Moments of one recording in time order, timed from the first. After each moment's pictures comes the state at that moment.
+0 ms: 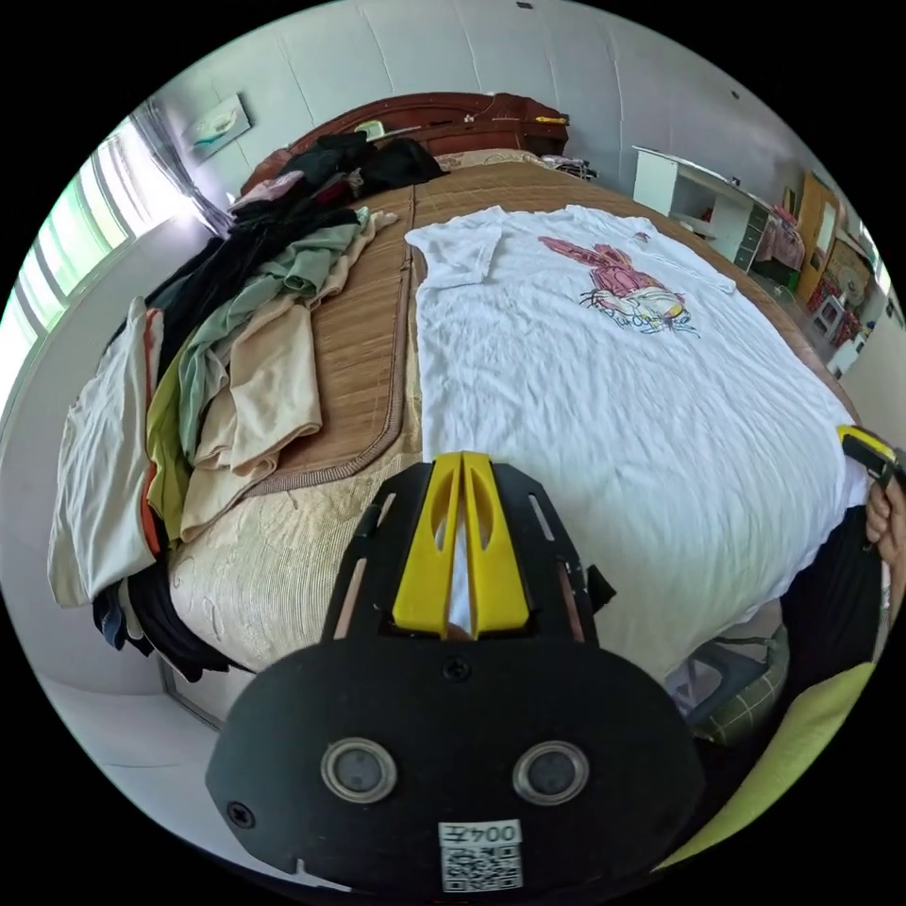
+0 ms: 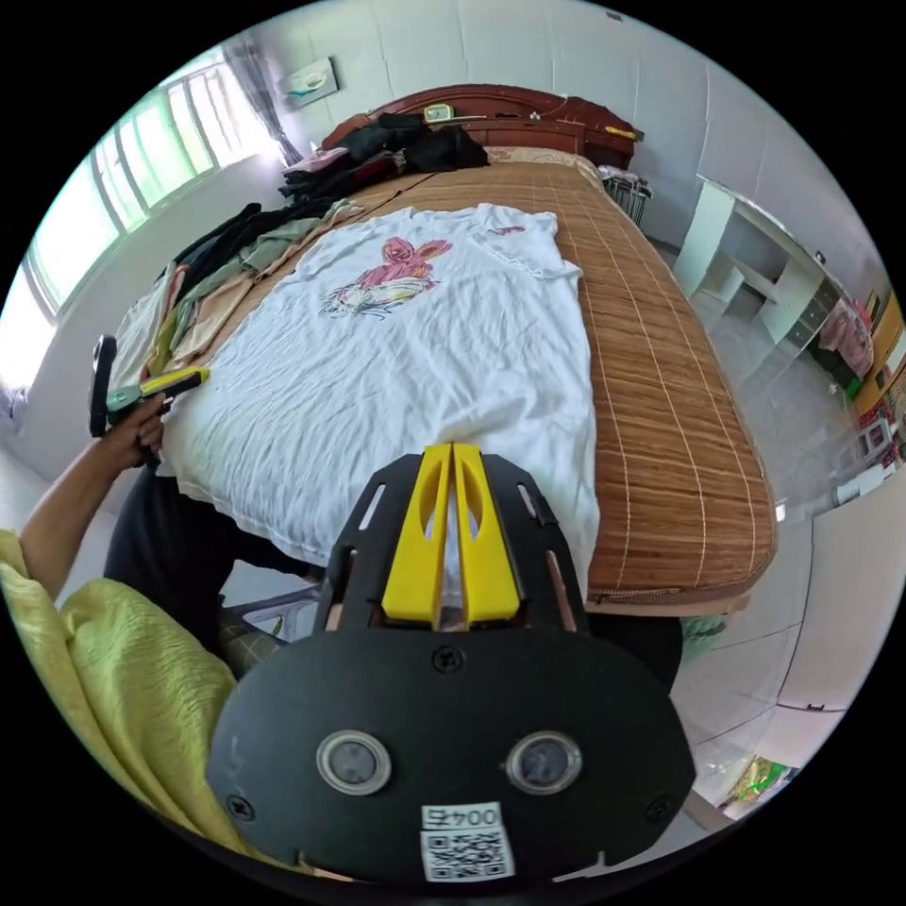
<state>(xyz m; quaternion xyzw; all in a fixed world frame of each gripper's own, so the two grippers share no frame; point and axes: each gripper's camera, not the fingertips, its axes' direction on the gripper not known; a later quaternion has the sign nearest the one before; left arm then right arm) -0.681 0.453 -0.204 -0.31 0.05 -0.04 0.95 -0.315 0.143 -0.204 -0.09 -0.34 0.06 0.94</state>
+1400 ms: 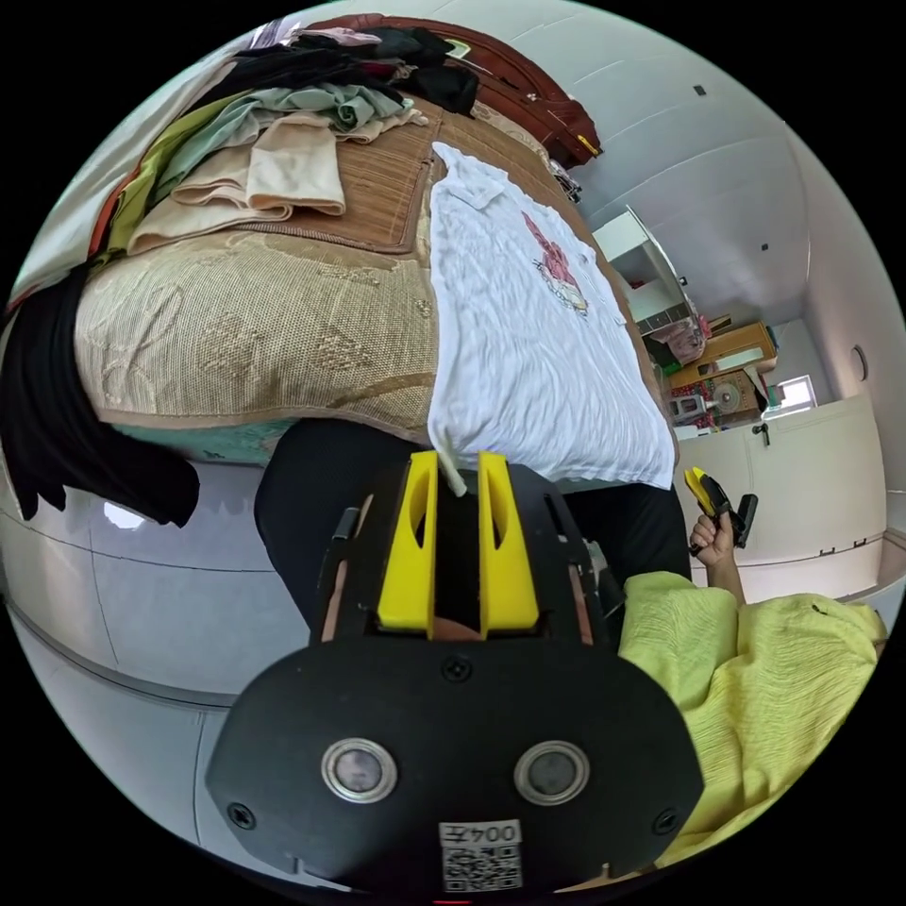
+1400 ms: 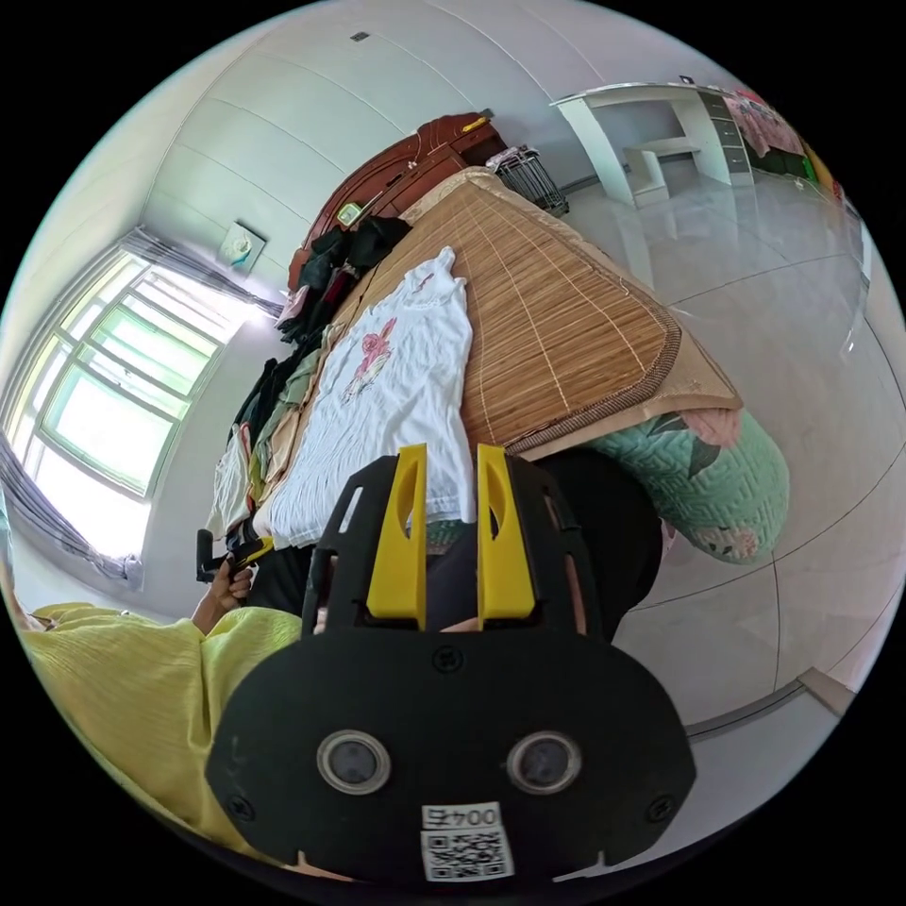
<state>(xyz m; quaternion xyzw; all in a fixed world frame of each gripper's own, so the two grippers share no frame) -0.860 0.535 -0.256 -0.38 0.27 -0.23 0.86 -0.164 0.300 -0.194 -0.06 -0.45 0.29 0.84</state>
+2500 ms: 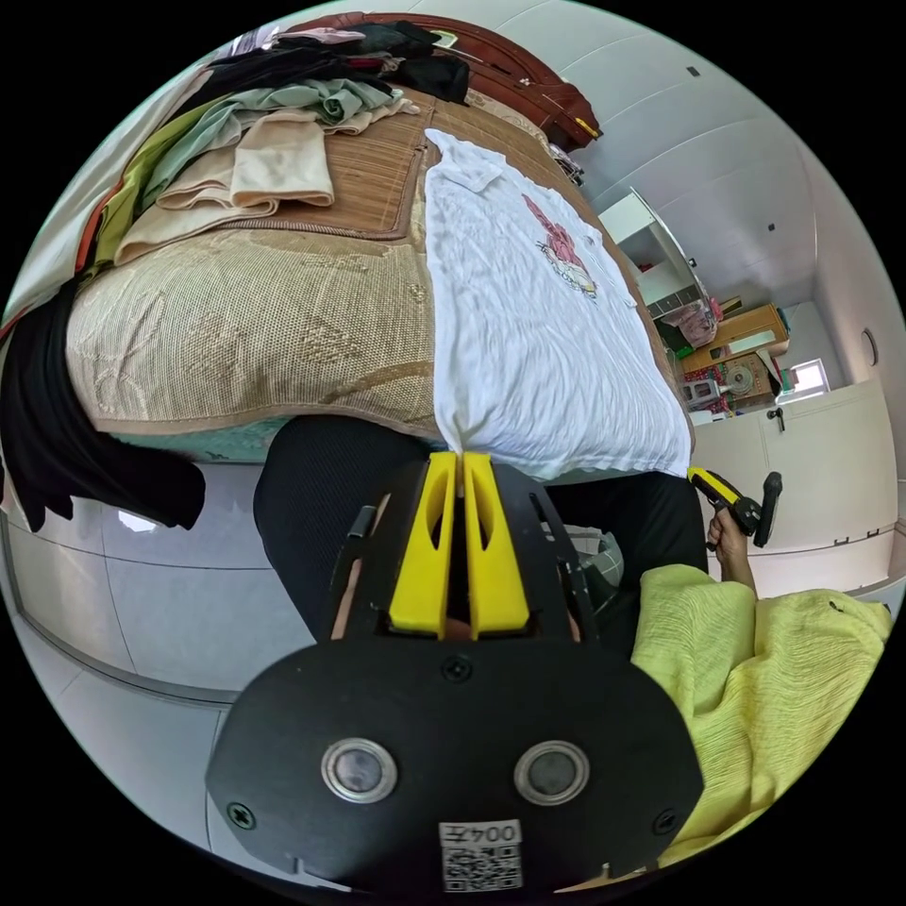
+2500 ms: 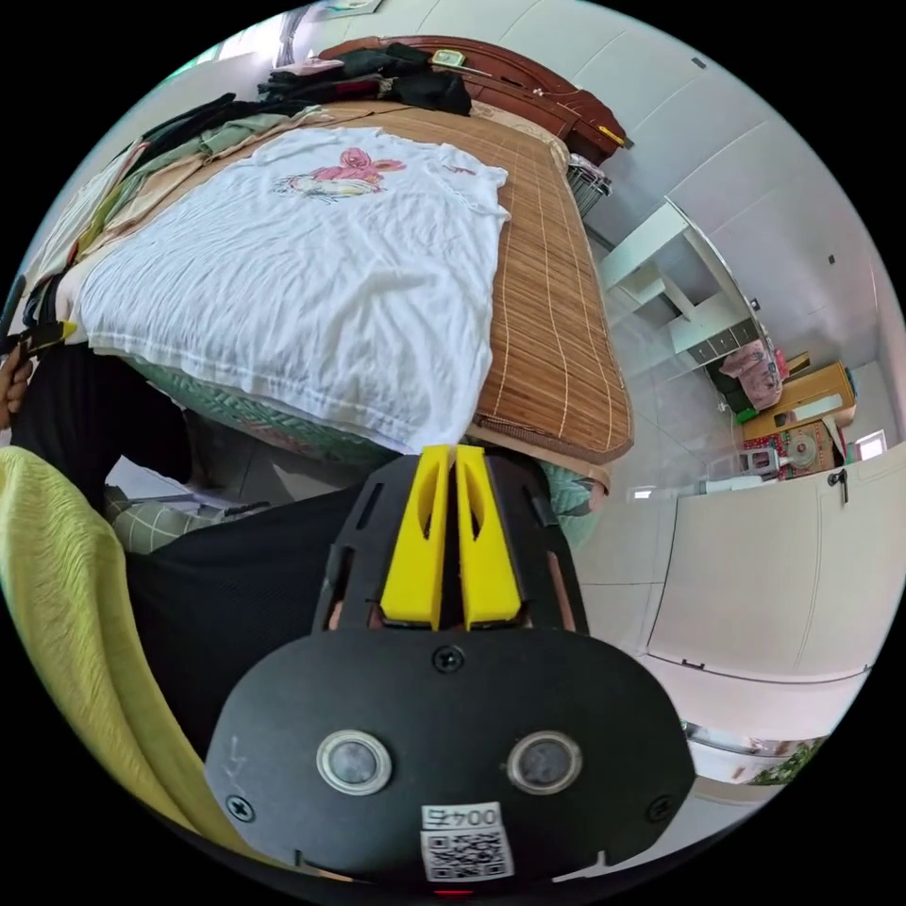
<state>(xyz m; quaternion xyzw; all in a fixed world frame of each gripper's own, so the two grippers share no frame) -0.820 0.540 -0.259 -0.39 0.26 -0.22 0.86 -0.405 0.205 -0.280 -0.15 -0.12 -0.06 0.98</state>
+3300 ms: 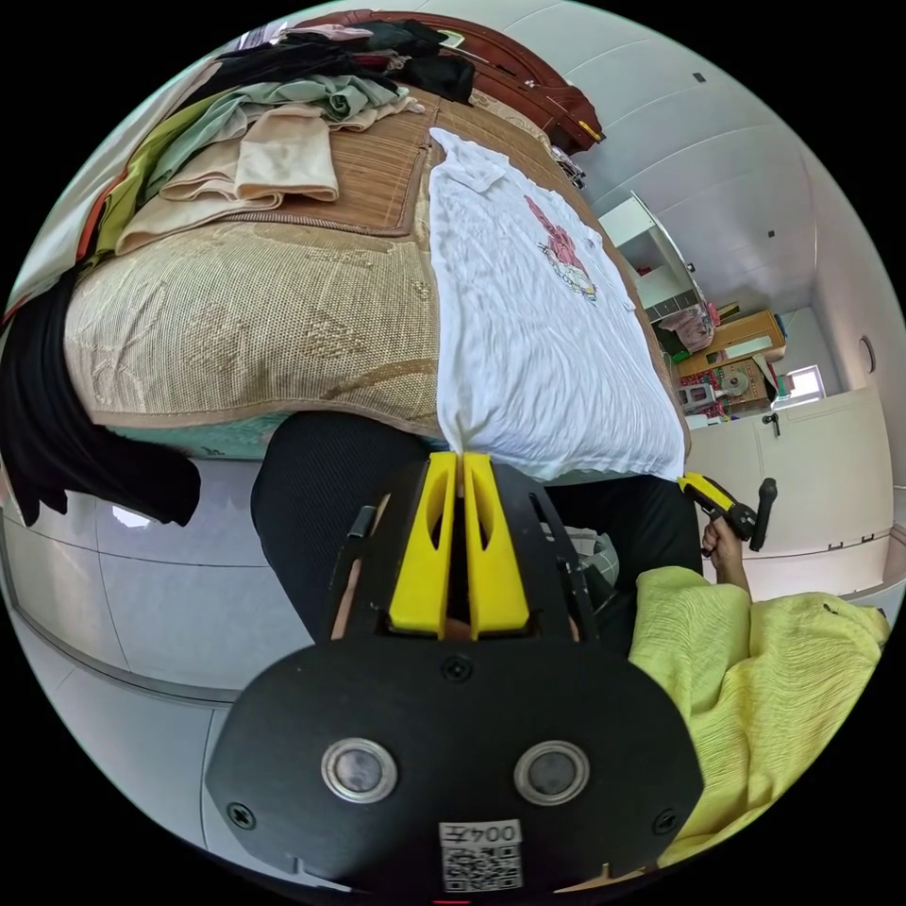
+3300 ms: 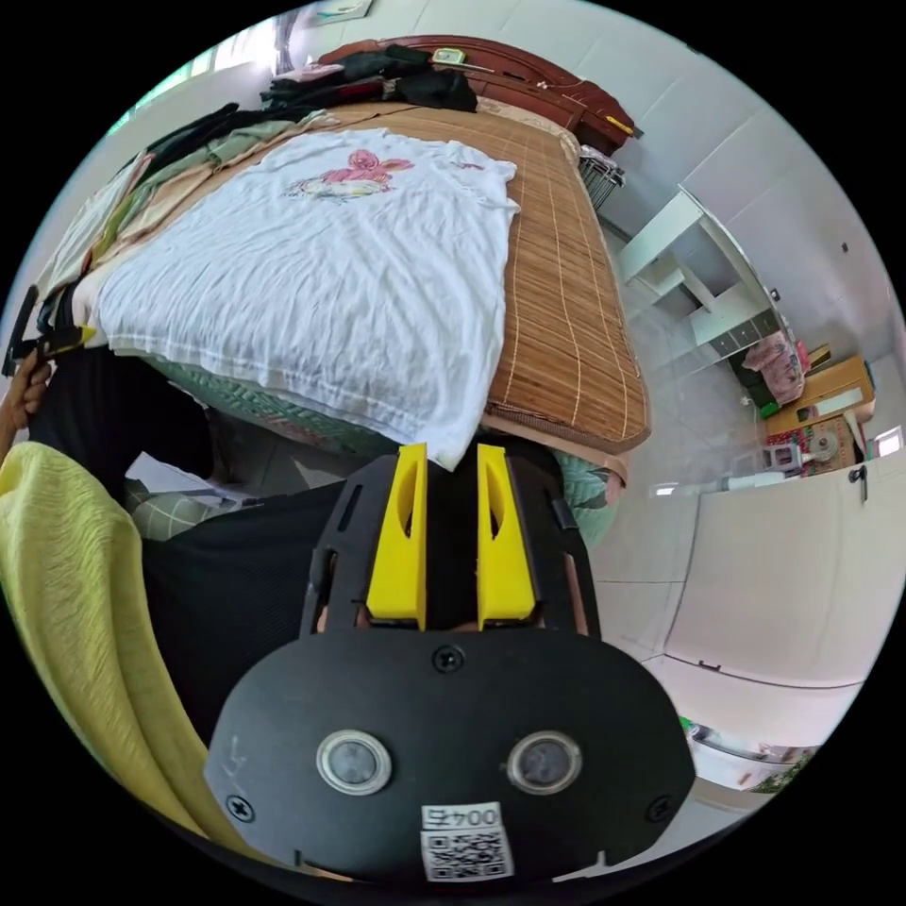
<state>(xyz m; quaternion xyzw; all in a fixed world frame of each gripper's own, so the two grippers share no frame) -0.801 0.544 -0.260 -0.39 0.27 -0.23 0.85 -0.461 0.193 -0.302 -0.16 -0.14 -0.06 0.98</state>
